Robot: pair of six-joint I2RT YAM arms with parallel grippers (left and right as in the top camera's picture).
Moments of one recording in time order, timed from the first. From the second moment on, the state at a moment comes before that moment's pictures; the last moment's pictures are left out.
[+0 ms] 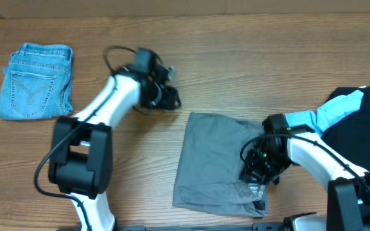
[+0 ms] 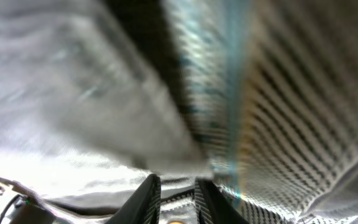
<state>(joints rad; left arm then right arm) -0.24 1.98 1.44 -0.77 0.46 -0.09 0.18 1.53 0.71 -0.93 -0.50 0.49</state>
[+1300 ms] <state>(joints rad) -0.45 1.94 1.21 -0.60 0.18 -0.25 0.14 1.15 1.18 -1.03 -0.21 0.46</state>
